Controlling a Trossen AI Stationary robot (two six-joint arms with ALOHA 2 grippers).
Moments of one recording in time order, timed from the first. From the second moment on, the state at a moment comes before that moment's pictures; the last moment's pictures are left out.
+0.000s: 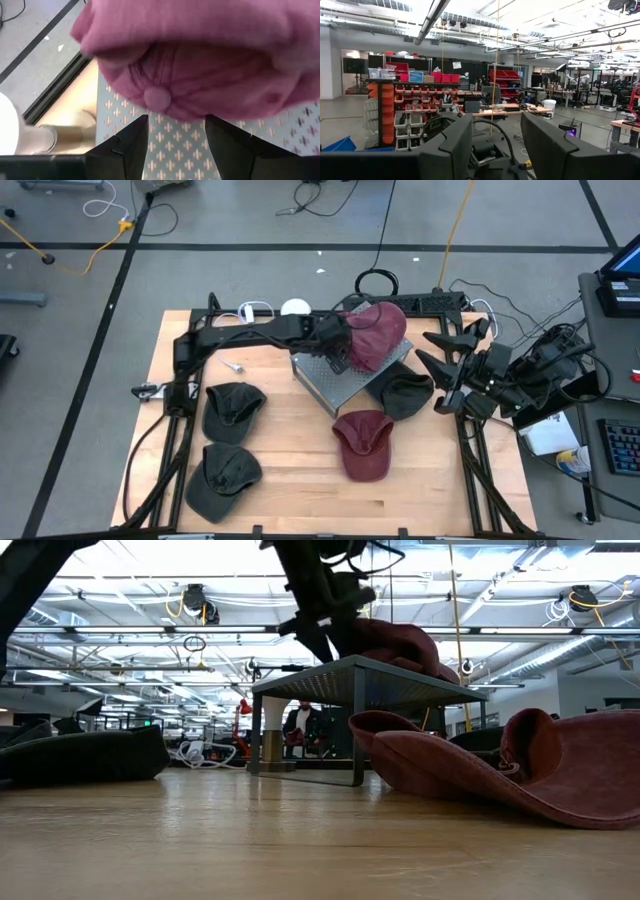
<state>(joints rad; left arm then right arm) 0.20 2.01 1.91 -0.90 -0.30 -0.35 0.64 1.01 1.26 0.28 1.02 -0.46</state>
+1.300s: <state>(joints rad) 0.15 1.97 1.91 -1.10 0.05 -0.36 0.64 1.01 1.26 -0.19 1.05 0.10</state>
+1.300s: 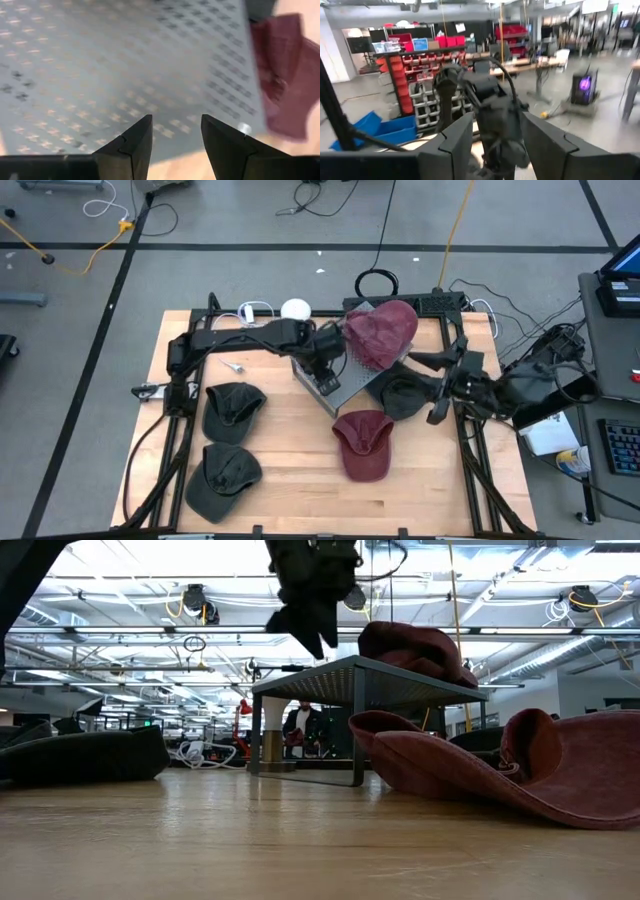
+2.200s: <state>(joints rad) -0.29 1.93 1.91 -1.23 0.06 -0.97 0.64 1.01 1.26 -0.45 0.88 0.75</state>
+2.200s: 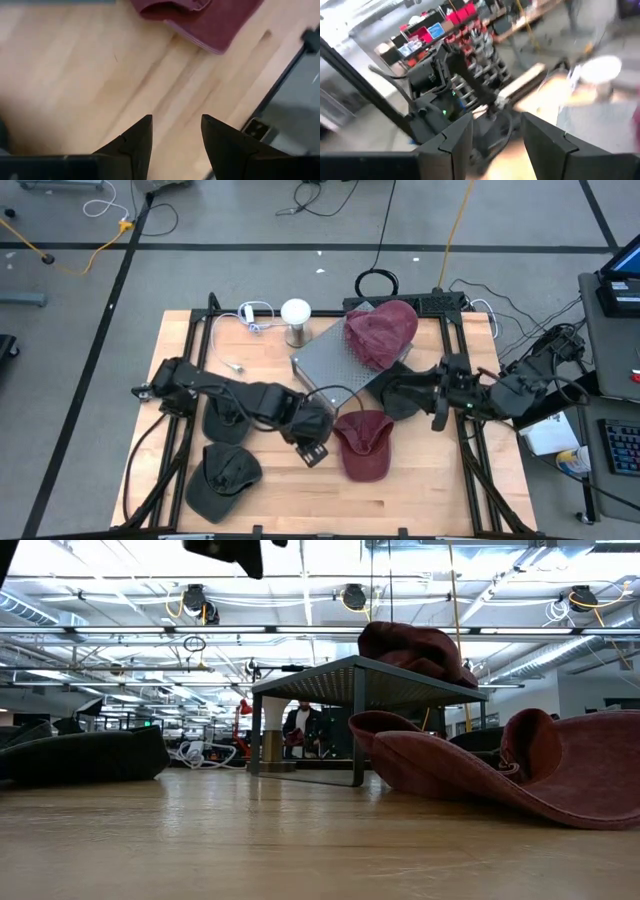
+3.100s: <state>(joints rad) -0.41 1.94 1.64 -0.65 -0.23 -1.76 0.70 0.99 0.89 -0.26 0.44 1.08</state>
